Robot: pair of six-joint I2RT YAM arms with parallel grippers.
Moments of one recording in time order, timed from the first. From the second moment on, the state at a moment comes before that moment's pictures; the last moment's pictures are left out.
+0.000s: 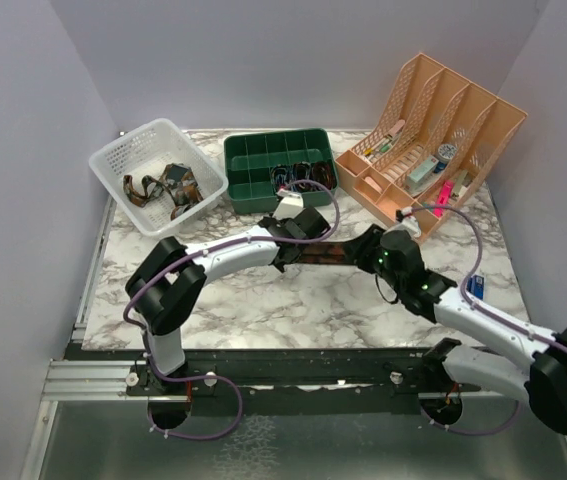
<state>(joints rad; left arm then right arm) -0.86 1.77 1.23 -0.61 -0.73 -0.58 0.63 1.10 0.53 0.09 0.21 0.86</state>
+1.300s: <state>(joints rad) -0.95 1.90 1.50 -0.66 -0.55 -0.61 0.63 0.76 0.46 -0.12 0.56 0.90</state>
